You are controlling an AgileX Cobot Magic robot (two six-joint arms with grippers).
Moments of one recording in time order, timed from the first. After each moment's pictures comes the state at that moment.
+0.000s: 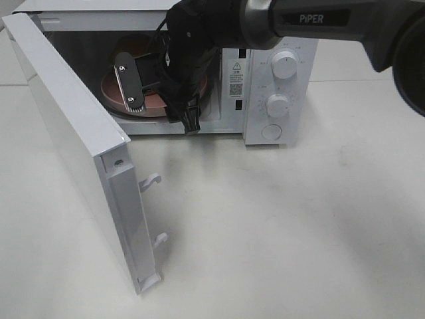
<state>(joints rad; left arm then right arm) -0.02 -0.01 -0.52 -0.15 1.09 0.07 0.69 2.29 -1.89 -0.19 0.57 -1.09</state>
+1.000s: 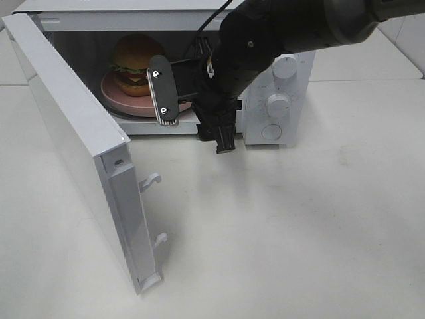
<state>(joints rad) -0.02 -0.01 -0.52 -0.15 1.09 0.07 0.68 1.98 -1.41 -0.24 0.38 -0.95</state>
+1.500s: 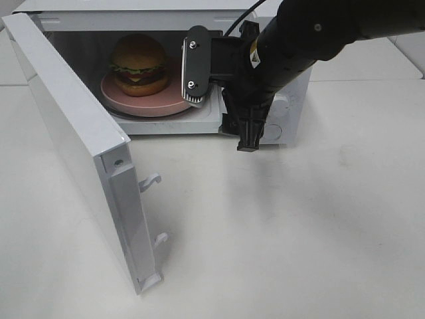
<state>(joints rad) -0.02 -0.01 -0.52 -0.15 1.09 0.07 0.64 1.77 -1.20 -0.24 0.36 -0.72</state>
